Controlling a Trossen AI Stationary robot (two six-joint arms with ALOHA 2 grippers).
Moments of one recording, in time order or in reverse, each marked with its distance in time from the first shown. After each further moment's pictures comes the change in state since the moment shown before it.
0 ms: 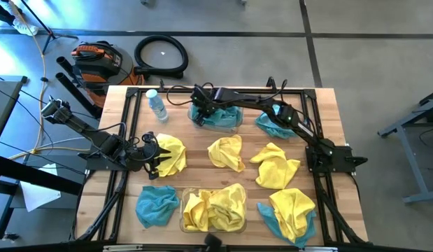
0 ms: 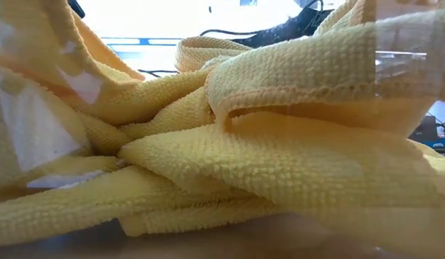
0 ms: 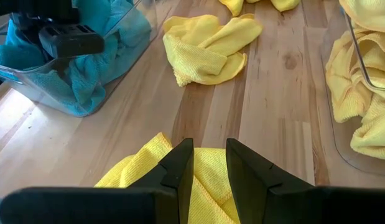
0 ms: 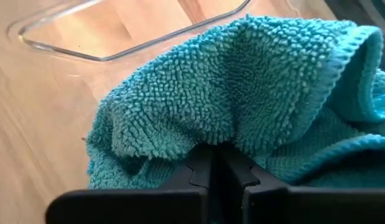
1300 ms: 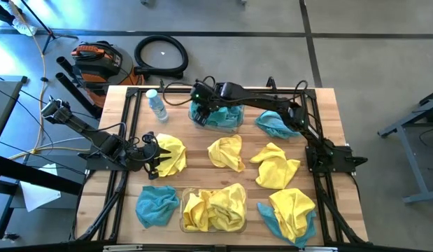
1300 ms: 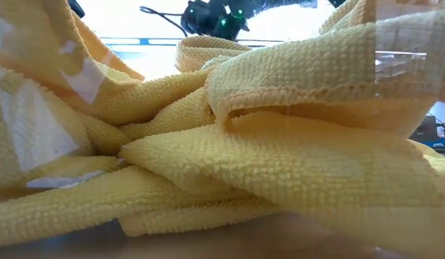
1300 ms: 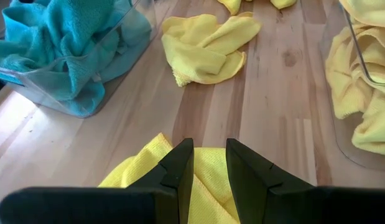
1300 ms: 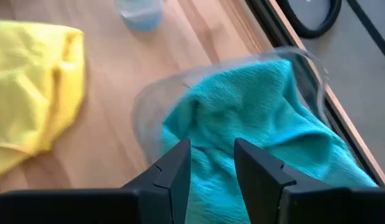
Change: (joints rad) left arm 0.000 0.000 0.000 0.001 0.004 0.025; right arm 0.098 -0.204 0.077 -0.185 0.096 -0.031
